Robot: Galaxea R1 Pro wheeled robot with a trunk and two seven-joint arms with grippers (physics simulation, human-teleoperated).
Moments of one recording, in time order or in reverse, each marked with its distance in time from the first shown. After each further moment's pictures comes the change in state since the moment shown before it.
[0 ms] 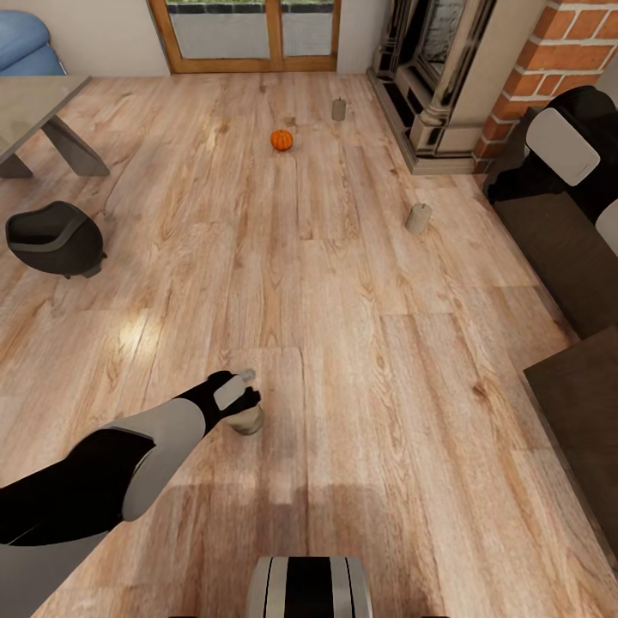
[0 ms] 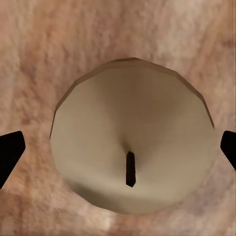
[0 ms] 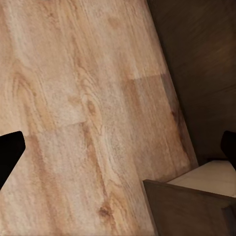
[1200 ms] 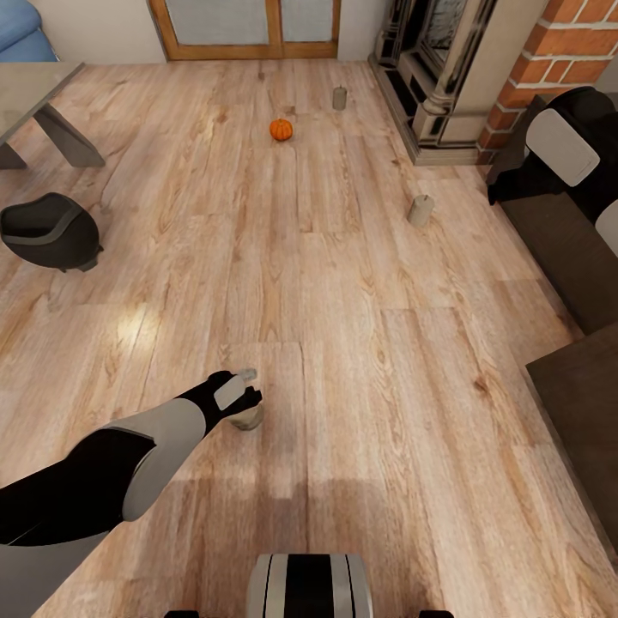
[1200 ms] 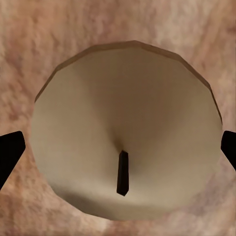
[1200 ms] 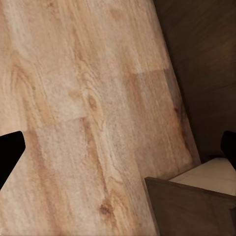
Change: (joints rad) left arm 0.000 -0.001 0.000 0.000 0.000 -0.003 -0.021; right arm 0.001 0.000 0.000 0.000 0.000 0.000 0.000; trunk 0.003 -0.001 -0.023
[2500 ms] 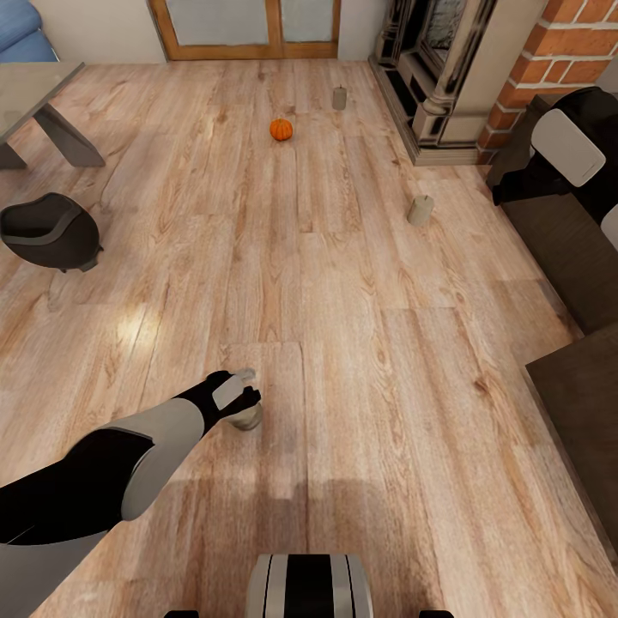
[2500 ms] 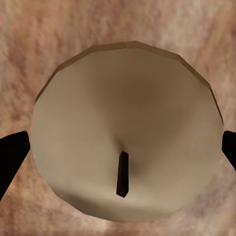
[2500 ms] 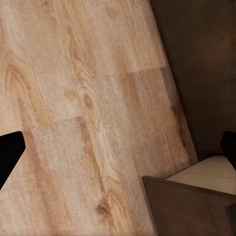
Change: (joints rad) left arm 0.000 0.006 0.007 0.000 0.007 -0.001 0.001; right arm 0.000 -0.013 0.000 0.000 0.000 0.000 0.000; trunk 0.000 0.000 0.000
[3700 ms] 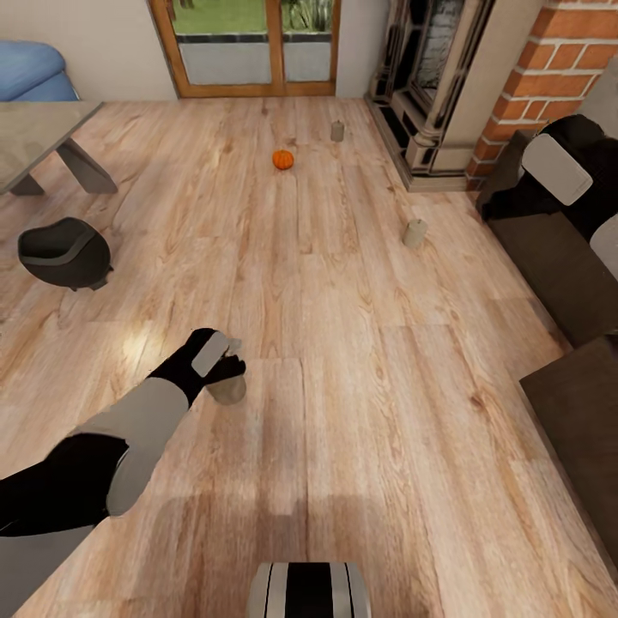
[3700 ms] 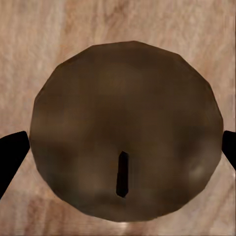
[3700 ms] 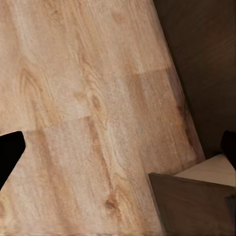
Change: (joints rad) left arm 0.000 0.065 0.064 -0.369 -0.002 0.359 0.222; right arm 0.051 -0.006 -0.001 0.000 -0.038 -0.011 0.017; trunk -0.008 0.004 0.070
